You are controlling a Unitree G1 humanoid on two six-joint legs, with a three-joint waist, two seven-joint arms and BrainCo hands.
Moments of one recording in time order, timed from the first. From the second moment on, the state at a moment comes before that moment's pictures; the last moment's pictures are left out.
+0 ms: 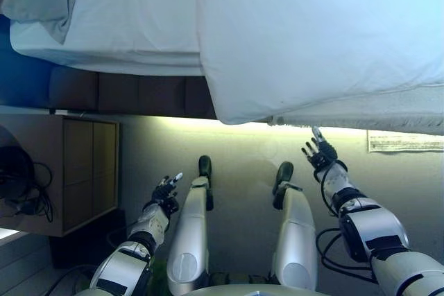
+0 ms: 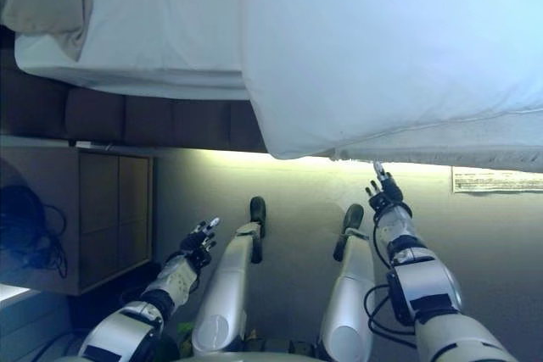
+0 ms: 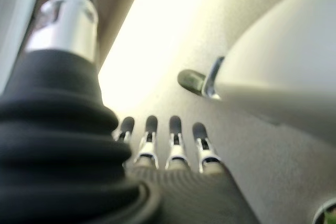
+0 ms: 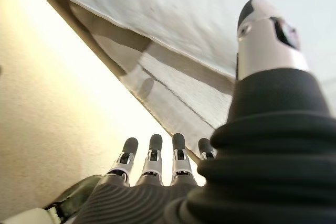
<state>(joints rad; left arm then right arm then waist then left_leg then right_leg) -0.38 0.20 -0.26 1.13 -0.89 -0.14 0.04 -0.72 -0.39 0.08 1.29 1.19 -0.08 0.05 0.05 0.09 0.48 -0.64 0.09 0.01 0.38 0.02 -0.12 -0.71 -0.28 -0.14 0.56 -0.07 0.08</state>
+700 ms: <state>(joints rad) -0.37 0.22 -0.25 0.96 -1.02 -0.21 0.05 -1.01 -0.59 0.02 1.26 1.27 -0.07 -0.03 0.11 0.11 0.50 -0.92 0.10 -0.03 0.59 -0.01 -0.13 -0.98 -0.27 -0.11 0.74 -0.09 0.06</state>
